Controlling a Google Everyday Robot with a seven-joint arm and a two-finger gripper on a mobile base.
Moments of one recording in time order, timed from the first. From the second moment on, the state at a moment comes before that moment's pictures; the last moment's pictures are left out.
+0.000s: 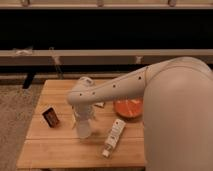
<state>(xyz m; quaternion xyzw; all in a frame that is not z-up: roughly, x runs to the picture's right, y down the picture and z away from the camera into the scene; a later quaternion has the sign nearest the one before) -0.115 0.186 0.751 -0.30 0.16 0.55 0.77</state>
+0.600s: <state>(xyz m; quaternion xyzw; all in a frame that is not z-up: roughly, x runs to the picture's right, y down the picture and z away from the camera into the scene) -0.133 0.187 0.751 -0.29 0.13 0.53 0.78</state>
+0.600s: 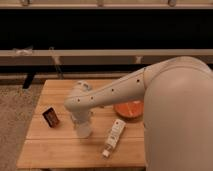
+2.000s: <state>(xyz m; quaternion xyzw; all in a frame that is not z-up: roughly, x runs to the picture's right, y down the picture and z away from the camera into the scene) -0.181 0.128 0.672 -0.26 0.07 0.47 0.84</state>
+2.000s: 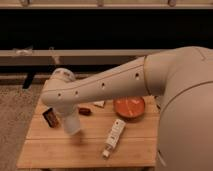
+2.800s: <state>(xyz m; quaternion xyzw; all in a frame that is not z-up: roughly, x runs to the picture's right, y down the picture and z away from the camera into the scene) -0.179 0.138 0.710 -0.25 0.06 0.49 0.83</state>
